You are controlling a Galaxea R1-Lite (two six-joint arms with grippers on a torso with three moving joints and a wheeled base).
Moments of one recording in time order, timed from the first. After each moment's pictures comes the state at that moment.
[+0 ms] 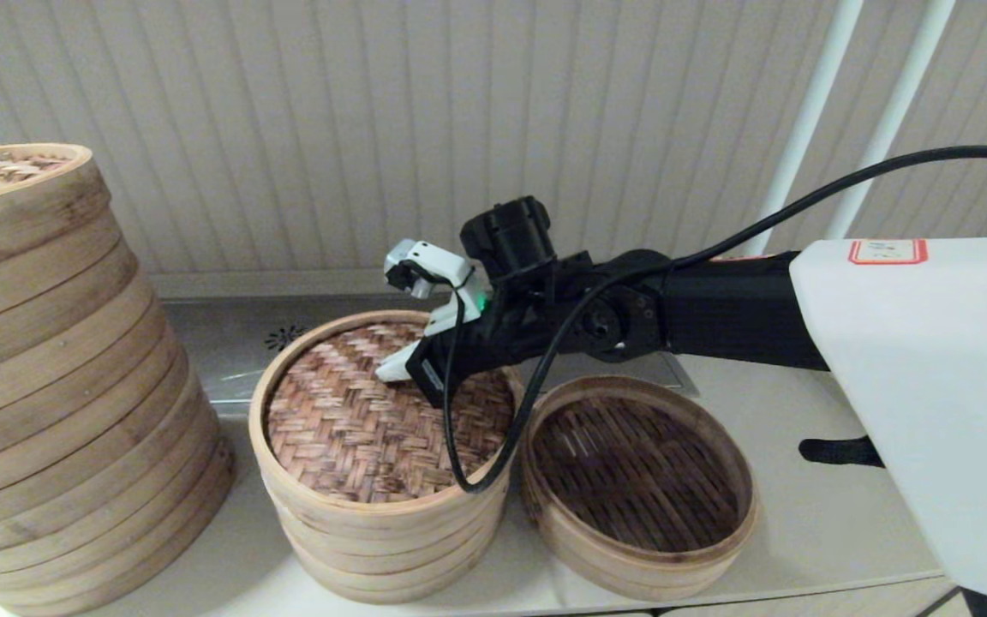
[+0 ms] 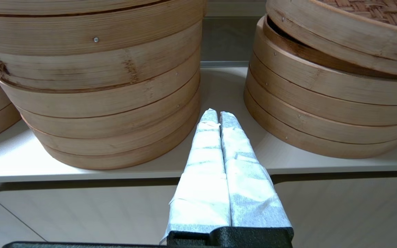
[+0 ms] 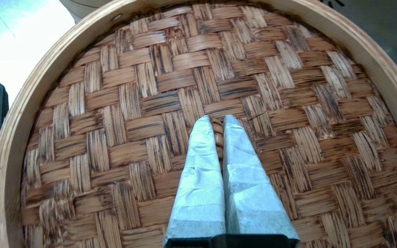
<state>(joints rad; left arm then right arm) -0.01 0.00 -0.01 0.02 0.00 0.01 0.74 2.25 -1.97 0.18 0.50 -0.30</state>
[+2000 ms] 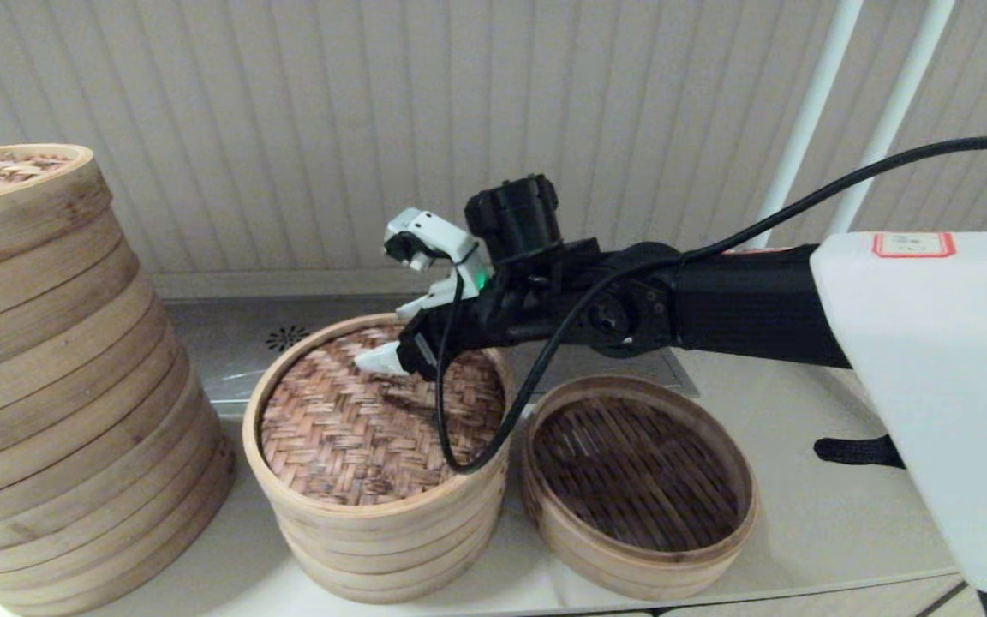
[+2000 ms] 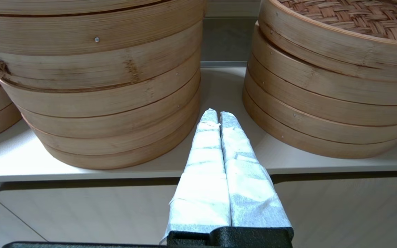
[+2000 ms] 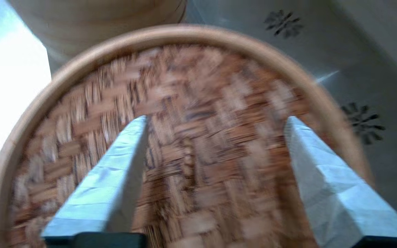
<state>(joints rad) -0.01 0.00 -0.01 0.02 0.00 0.01 0.73 2.22 -1.97 0.08 0.41 -0.26</state>
